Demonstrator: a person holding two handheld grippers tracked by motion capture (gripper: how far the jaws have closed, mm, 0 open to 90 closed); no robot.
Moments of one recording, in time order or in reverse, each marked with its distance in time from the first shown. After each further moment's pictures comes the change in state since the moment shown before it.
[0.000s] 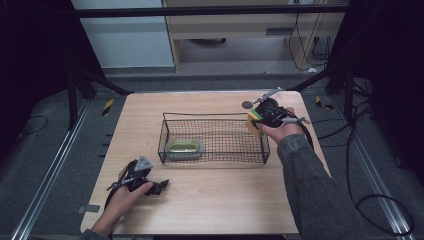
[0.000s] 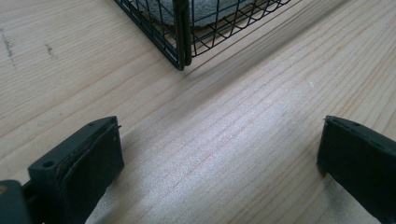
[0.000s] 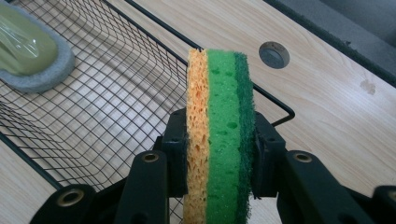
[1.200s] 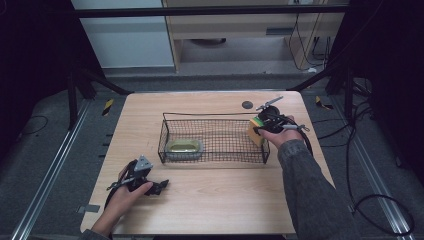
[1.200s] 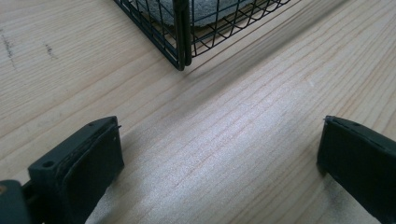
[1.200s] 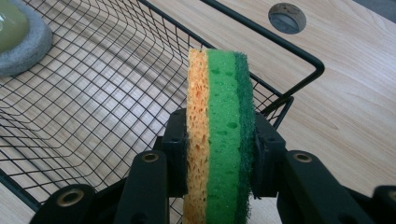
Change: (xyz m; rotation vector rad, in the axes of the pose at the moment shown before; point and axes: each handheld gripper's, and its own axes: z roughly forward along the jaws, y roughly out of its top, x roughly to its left) left arm 0.000 0.000 0.000 -0.001 -0.001 0.000; right arm -0.009 -0.026 0.032 0.046 0.034 0.064
